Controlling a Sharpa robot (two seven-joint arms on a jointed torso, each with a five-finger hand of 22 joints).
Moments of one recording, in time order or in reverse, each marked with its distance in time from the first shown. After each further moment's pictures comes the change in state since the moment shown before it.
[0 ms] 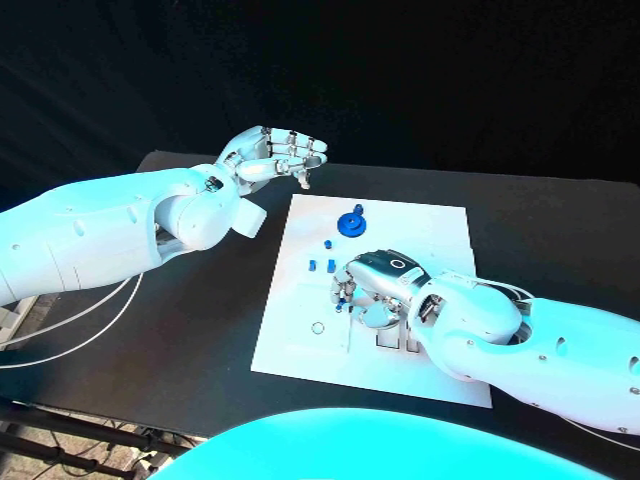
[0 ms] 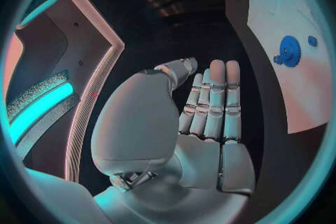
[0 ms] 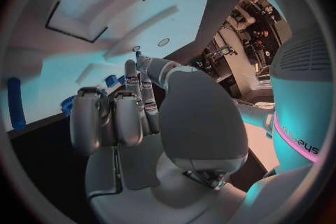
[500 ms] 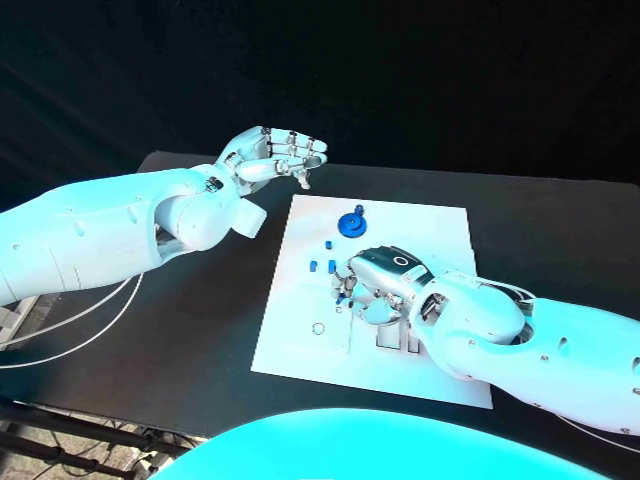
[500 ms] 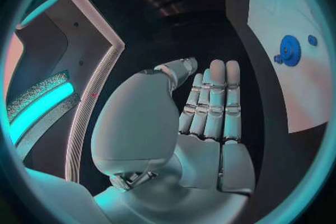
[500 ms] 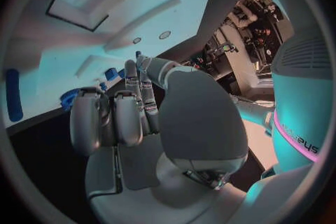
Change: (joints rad) left arm 0.000 -0.002 0.000 0.000 0.001 0.000 0.003; left_hand 0.000 0.000 0.000 0.000 0.000 0.000 0.000 0.000 0.000 0.000 0.000 0.000 0.000 0.000 0.000 0.000 0.000 0.000 0.000 0.000 0.000 0.000; right arm 0.001 -0.004 0.003 0.001 0.003 -0.043 0.004; right_hand 0.008 0.000 0.000 0.000 0.002 0.000 0.000 0.004 0.000 -0.001 0.001 0.002 -0.001 -0.001 -0.001 0.000 -0.001 0.000 0.000 0.000 0.000 0.000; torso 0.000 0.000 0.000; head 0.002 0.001
